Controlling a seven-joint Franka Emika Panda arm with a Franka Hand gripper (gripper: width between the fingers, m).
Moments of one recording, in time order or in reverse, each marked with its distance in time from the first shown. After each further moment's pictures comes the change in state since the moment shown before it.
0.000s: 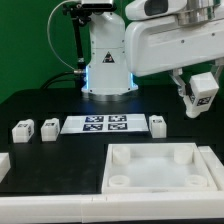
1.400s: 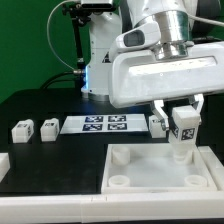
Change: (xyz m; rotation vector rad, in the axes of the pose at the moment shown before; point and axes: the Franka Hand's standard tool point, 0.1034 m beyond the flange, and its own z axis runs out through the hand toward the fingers) arm 0.012 0.040 0.031 -0.104 0.455 -0.086
